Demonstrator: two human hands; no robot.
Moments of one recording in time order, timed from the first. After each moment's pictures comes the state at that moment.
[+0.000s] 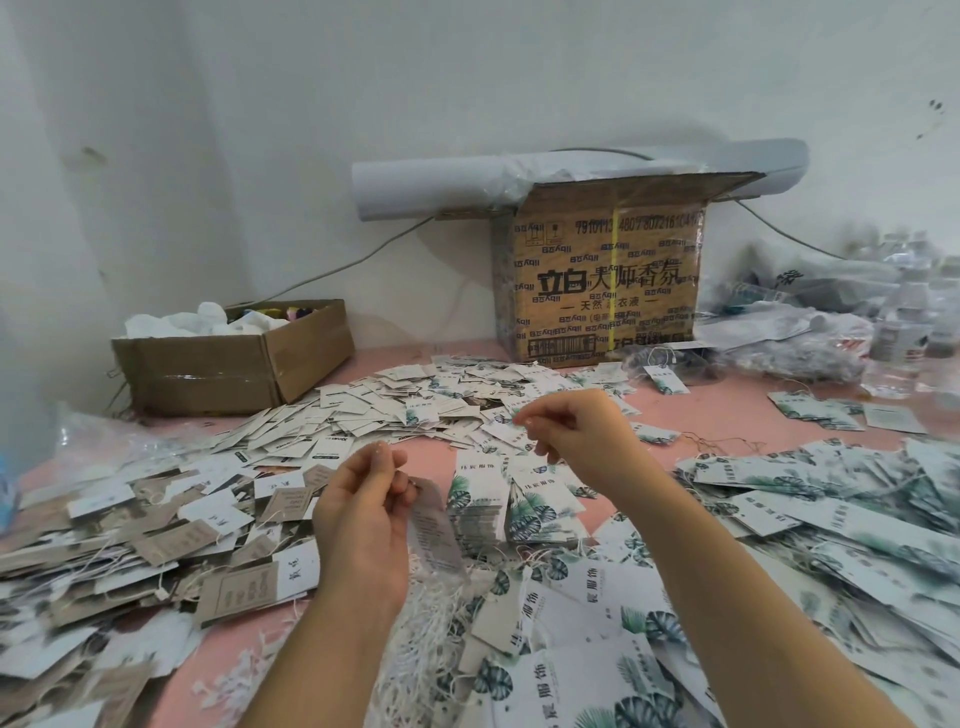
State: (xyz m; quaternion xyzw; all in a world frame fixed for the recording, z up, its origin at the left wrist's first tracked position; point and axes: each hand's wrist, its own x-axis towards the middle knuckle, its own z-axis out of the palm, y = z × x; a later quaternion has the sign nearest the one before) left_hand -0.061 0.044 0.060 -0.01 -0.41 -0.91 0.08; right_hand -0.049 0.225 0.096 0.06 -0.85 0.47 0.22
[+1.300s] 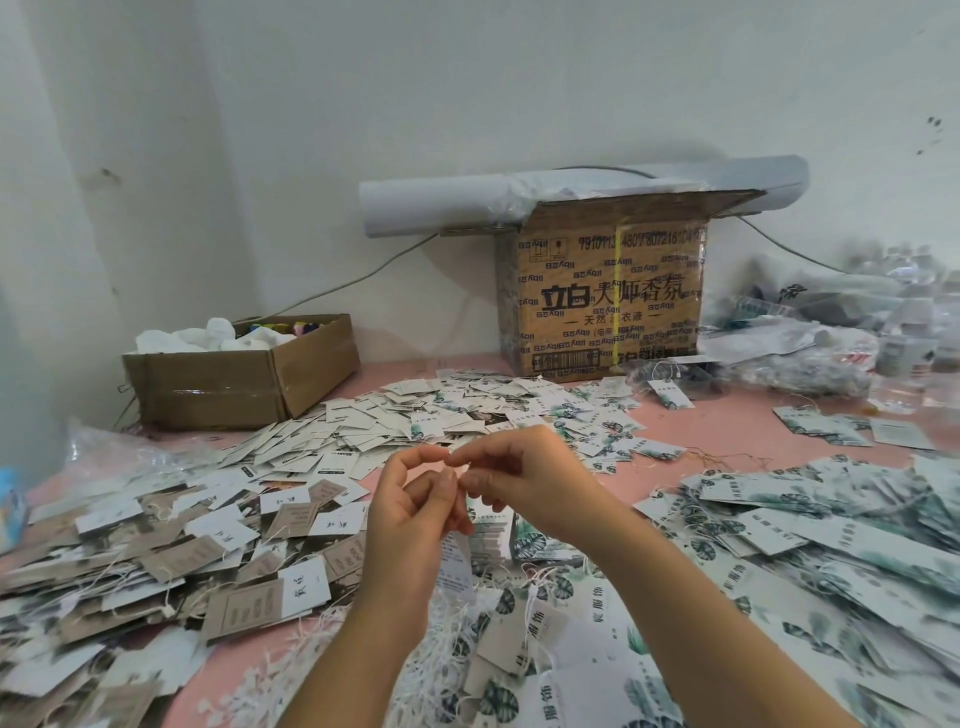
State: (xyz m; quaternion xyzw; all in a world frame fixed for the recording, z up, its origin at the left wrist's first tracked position) left_hand -0.047 0.055 0.059 -0.20 -0.57 -0.79 0.09; right_hand -0.042 0.186 0.095 0.20 -0.84 0.48 0.17
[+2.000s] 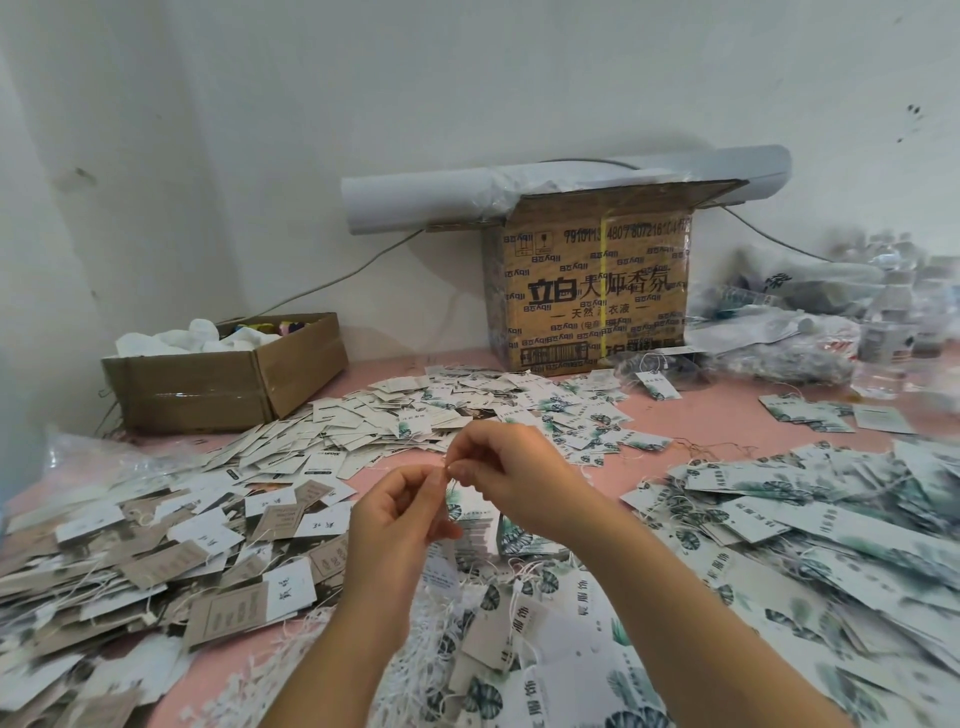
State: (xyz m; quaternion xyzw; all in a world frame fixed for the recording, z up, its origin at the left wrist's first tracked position) left_hand -0.050 0.057 0.054 -0.15 -0.62 -0.77 0.07; right_hand -0.040 0.187 0.100 0.19 -0.88 0.39 0.18
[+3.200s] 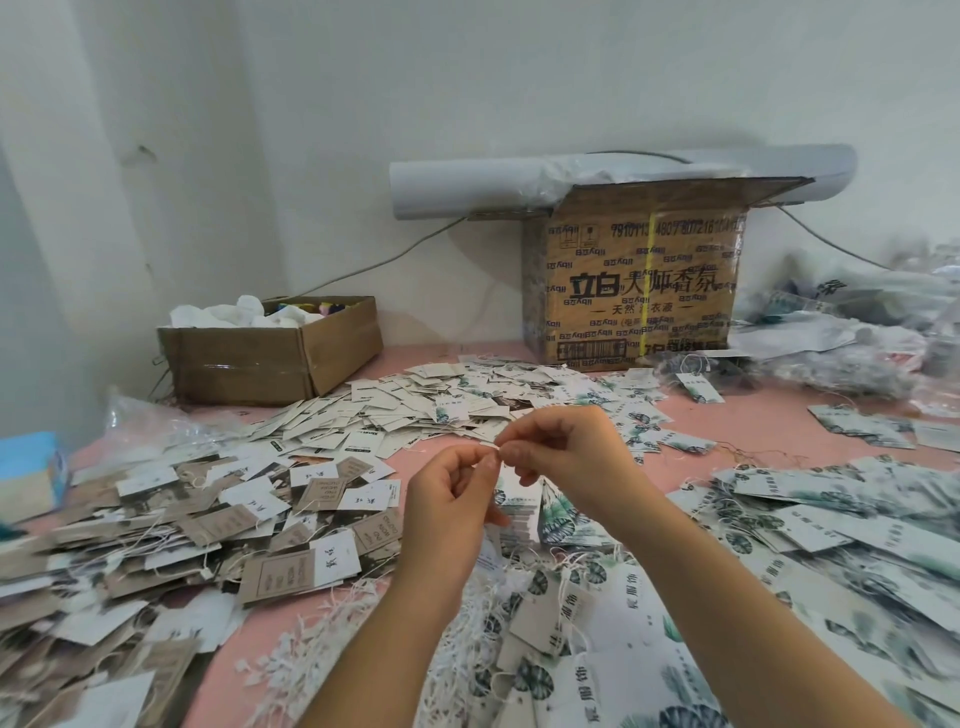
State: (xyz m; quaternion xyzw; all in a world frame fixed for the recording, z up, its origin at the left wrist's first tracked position) left_hand -0.052 0.054 0.053 -0.16 -0.66 -0.73 0.09; right_hand -0.042 0.182 0.093 0.15 -0.80 0.55 0.19
